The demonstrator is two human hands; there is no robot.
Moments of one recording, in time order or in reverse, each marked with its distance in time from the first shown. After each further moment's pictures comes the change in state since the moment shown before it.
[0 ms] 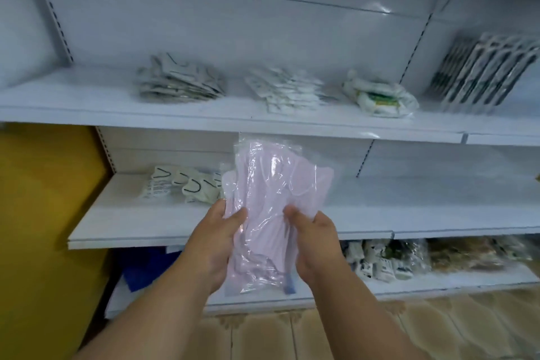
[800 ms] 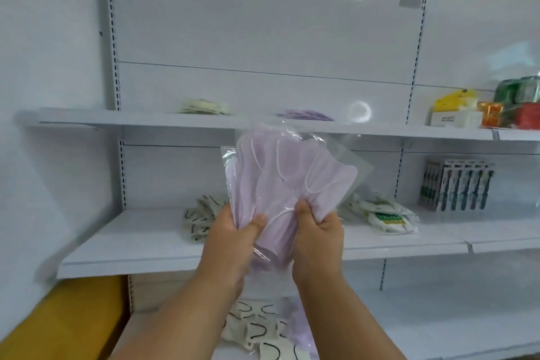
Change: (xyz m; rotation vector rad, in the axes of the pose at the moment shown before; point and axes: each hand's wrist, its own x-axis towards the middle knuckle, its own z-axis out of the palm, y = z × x) left_hand -0.036 0.247 -0.017 0.146 0.090 0.622; right_hand -0.063 -0.165 0.201 0.125 0.146 -0.609
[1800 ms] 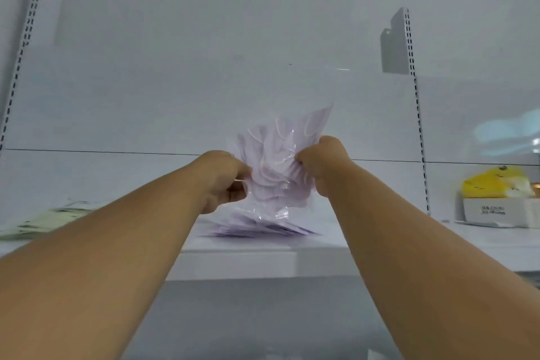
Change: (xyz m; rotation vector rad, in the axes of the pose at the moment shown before) left_hand 0.357 0.116 0.237 0.186 -0.176 0.041; right_hand 0.463 -0.149 0.076 -0.532 -0.233 -0.306
